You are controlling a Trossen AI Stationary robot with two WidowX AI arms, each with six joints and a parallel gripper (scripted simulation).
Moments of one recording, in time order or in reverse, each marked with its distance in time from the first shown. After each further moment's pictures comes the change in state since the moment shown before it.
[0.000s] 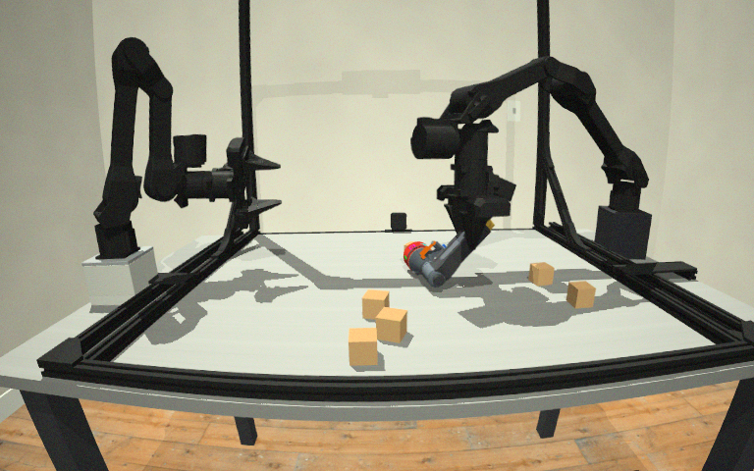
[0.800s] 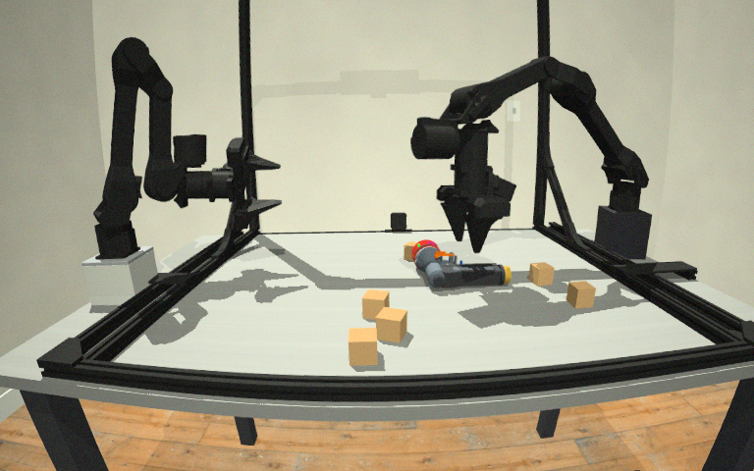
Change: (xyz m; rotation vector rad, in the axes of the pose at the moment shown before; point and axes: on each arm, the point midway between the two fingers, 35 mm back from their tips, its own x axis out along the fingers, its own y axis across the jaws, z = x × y) left arm 0.000 0.000 0.000 0.000 0.002 -0.002; right arm 0.000 0.000 0.000 0.000 0.000 0.000
